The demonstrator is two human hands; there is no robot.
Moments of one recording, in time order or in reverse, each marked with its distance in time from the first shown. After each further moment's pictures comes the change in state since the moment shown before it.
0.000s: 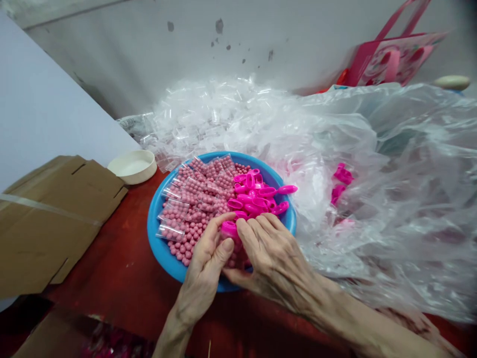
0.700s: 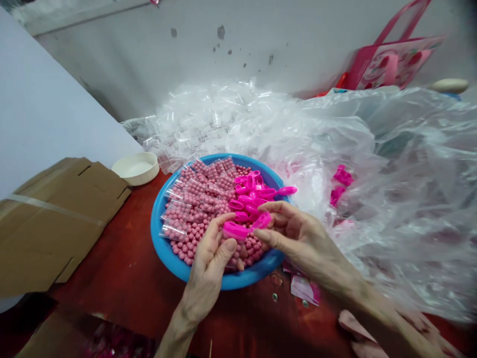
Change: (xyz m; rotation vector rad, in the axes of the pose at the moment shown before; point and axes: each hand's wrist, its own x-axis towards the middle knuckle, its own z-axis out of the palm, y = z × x) left_hand -0.002 0.001 0.006 -0.078 0.024 -0.066; right_hand -0.005 0.022 -0.023 1.228 -0.079 0.801
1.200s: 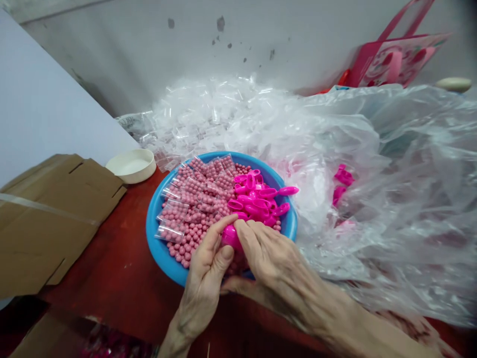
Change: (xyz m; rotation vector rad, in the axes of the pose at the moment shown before) left_hand -0.004 -0.005 -0.002 0.116 0.023 0.194; right_hand 0.001 0.015 0.033 -1.099 0.100 -0.810
